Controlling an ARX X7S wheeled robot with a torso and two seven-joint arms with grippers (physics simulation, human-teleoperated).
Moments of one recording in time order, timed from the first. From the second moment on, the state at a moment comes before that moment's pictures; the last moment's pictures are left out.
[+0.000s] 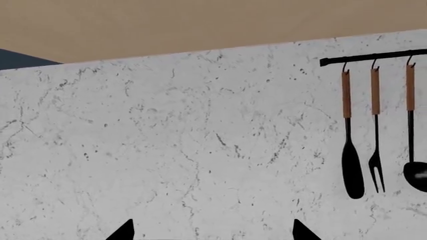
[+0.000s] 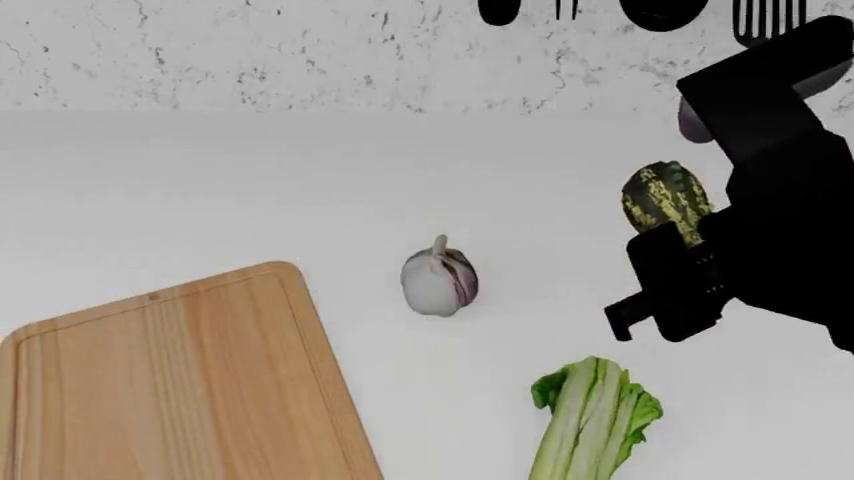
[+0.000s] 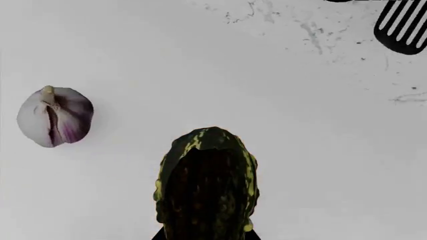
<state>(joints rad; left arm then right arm) -1.11 -0.48 -0.16 0.59 -0.89 -1.44 -0.34 1.75 0.88 -1.36 0.14 1.50 1.06 0.21</state>
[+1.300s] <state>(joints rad) -1.11 -0.51 -0.16 0.58 -0.96 -1.41 -0.39 1.41 1.26 -1.36 0.04 1.63 0.79 0.44</state>
